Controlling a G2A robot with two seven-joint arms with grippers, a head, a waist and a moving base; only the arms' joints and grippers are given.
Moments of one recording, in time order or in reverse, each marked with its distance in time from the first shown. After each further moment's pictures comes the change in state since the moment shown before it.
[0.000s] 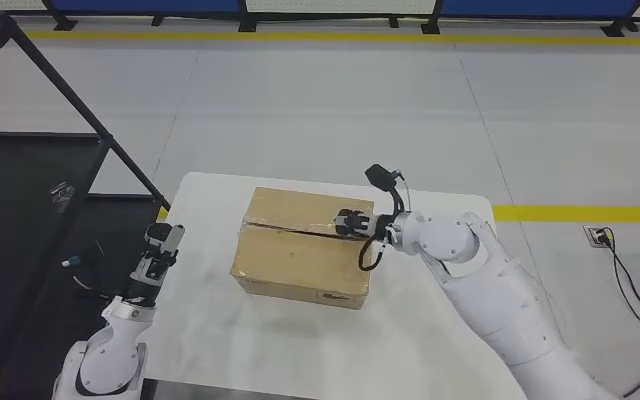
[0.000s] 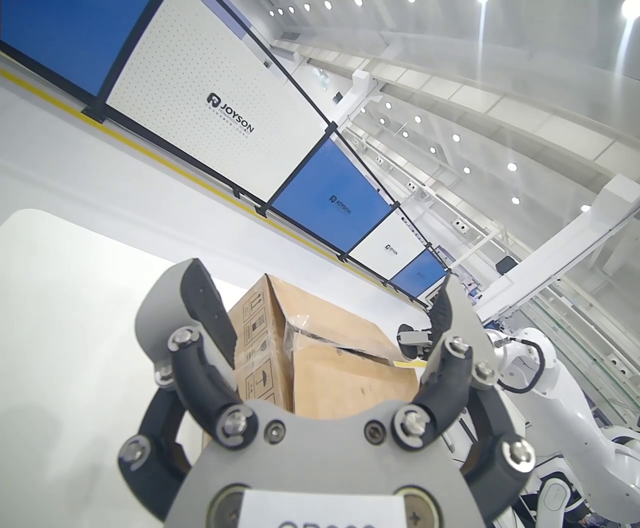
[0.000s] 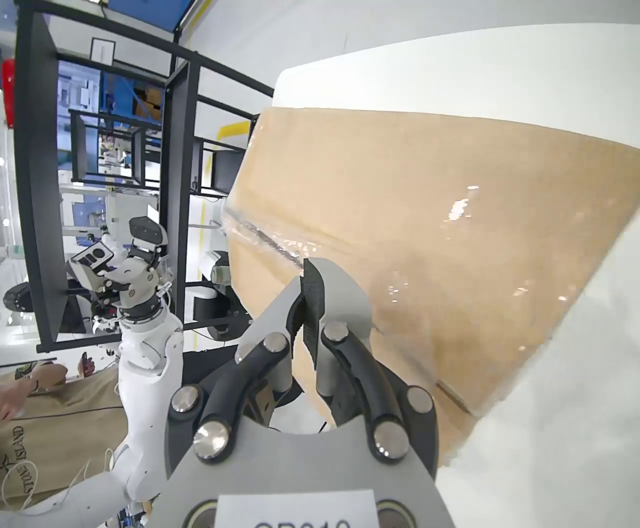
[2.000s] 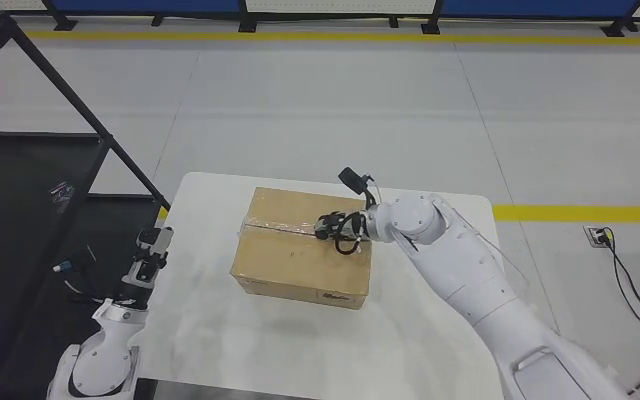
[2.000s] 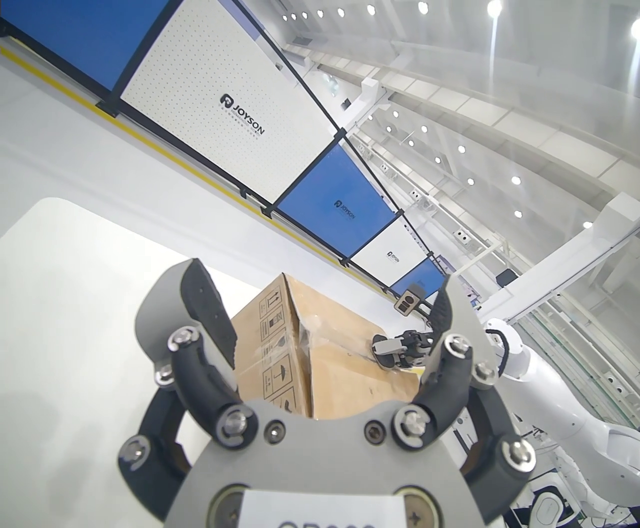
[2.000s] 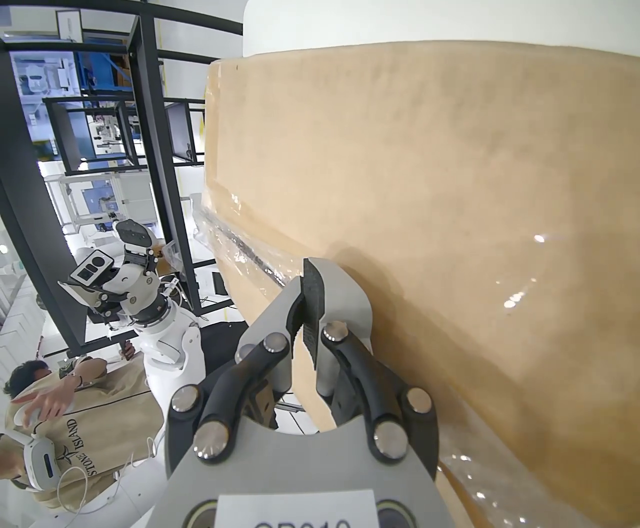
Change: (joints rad) left arm 0.003 0.025 -0.015 0.056 -0.059 -0.009 0.007; right arm 0.258 -0.181 -0.228 0.496 0.217 -0.099 0.077
